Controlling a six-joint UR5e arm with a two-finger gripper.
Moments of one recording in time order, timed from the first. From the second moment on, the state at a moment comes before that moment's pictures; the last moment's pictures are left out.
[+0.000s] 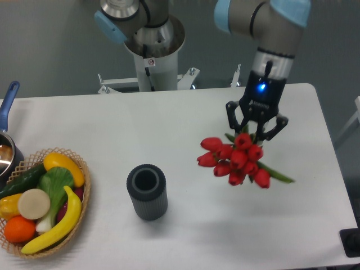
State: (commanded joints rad) arm 2.89 -1.69 -1.75 -0.88 0.80 1.13
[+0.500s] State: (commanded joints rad) arm 2.93 -1.66 -1.75 -0.88 0.74 1.13
